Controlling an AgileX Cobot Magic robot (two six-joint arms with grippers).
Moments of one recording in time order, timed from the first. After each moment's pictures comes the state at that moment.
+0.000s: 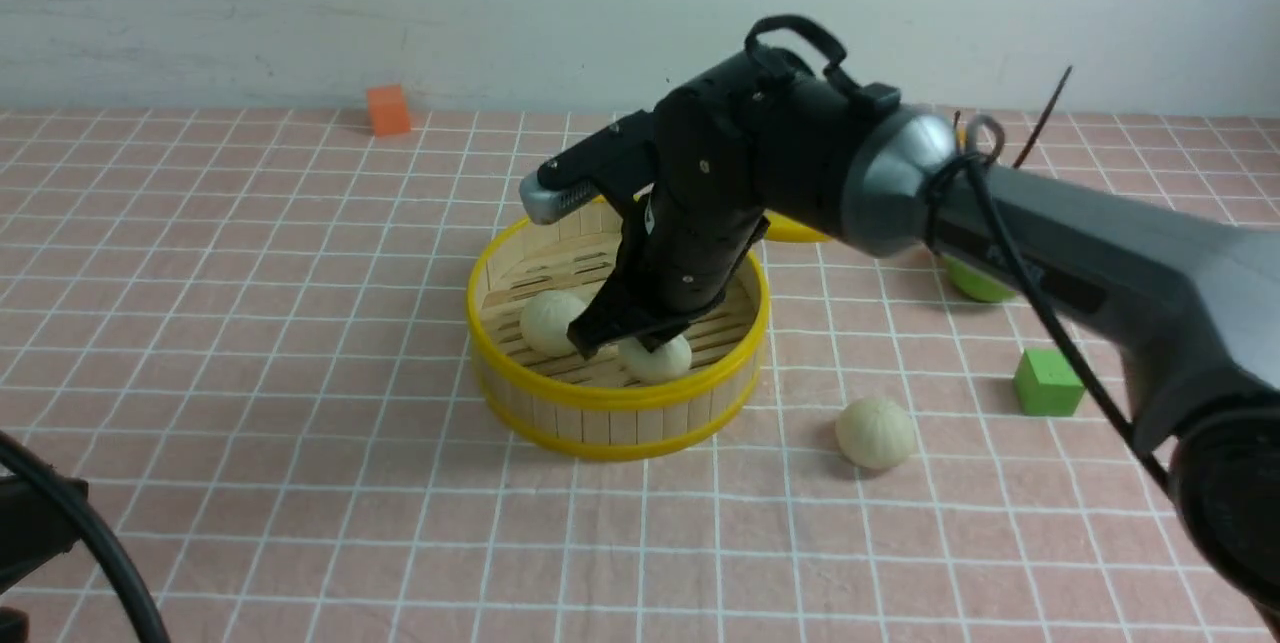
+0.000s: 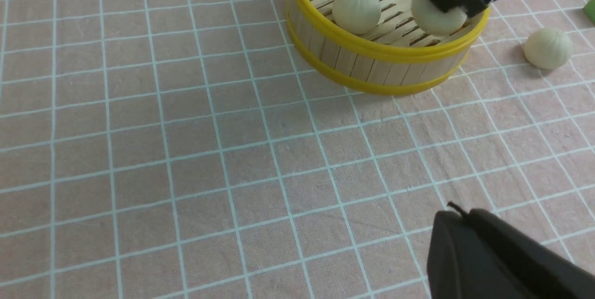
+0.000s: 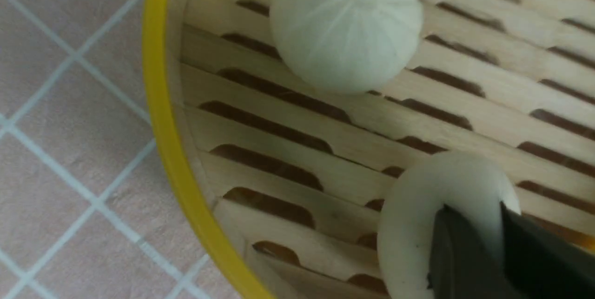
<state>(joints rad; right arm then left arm) 0.64 2.24 -1.98 -0.06 0.92 0.03 -0.41 0.55 -0.71 0.03 0.80 -0.18</state>
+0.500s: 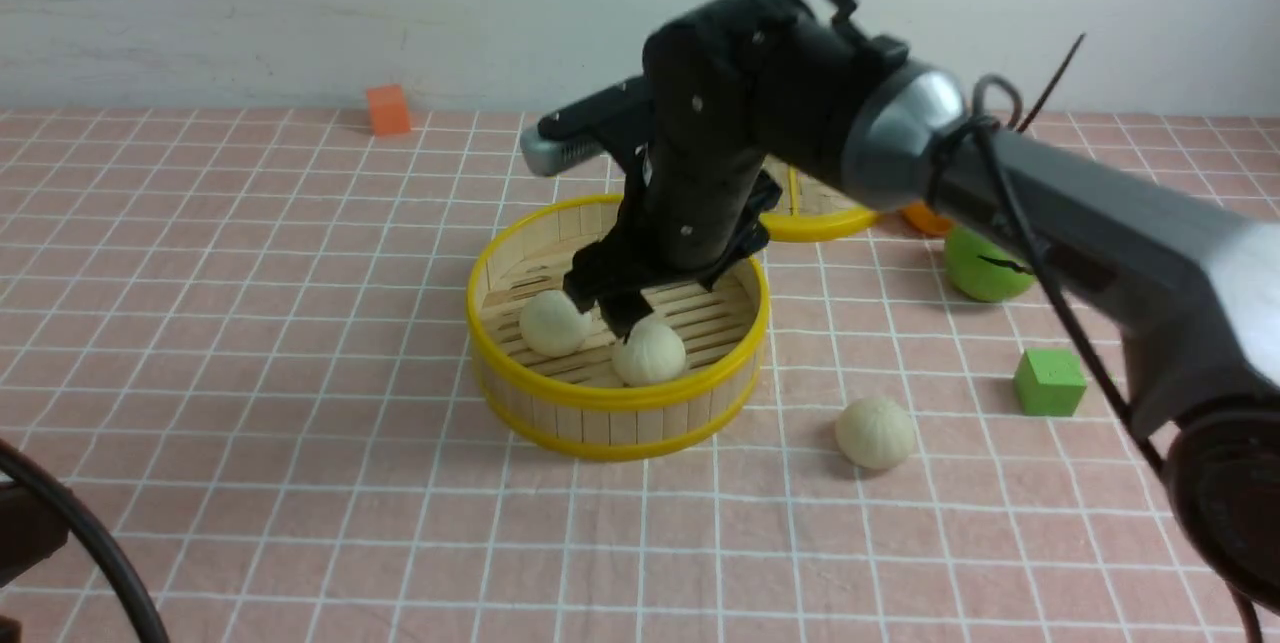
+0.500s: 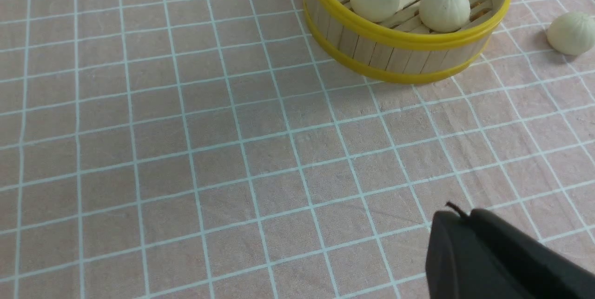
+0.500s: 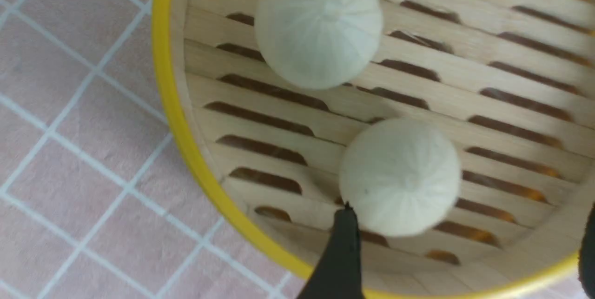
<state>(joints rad) 0.64 2.20 -2.17 -0.07 1.18 0.06 -0.41 0.55 -0.71 0.07 0.82 -0.18</state>
